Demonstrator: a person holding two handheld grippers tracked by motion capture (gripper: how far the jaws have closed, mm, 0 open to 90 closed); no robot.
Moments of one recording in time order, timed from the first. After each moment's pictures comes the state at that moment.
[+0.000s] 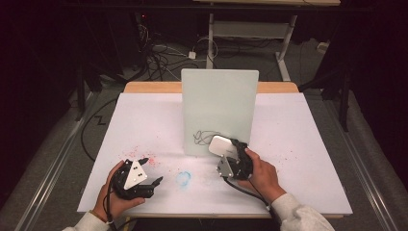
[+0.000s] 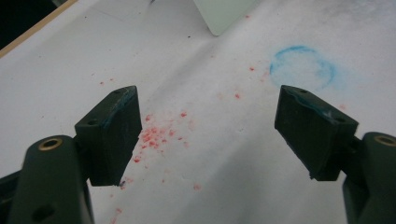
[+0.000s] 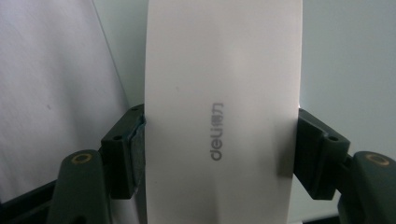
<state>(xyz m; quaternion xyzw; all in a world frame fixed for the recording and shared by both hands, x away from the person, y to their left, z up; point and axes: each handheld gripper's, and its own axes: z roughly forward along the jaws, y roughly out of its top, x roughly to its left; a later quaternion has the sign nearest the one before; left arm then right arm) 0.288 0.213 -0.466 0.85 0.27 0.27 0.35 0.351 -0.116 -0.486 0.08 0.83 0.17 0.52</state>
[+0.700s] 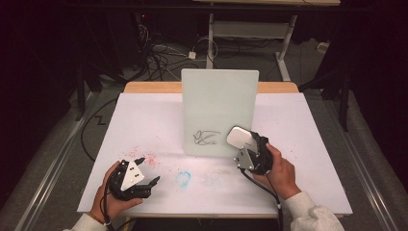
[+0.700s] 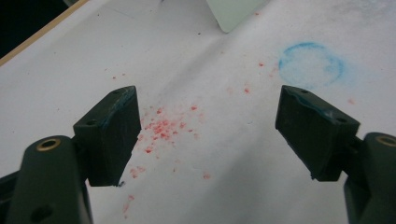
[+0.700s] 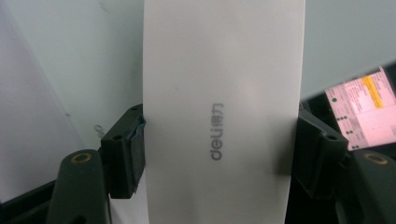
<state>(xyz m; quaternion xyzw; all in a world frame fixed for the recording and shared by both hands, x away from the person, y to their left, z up) 0.284 0.219 -0.464 0.85 0.28 0.28 0.35 0.356 -0.165 -0.461 0.14 0.81 0.17 0.55</state>
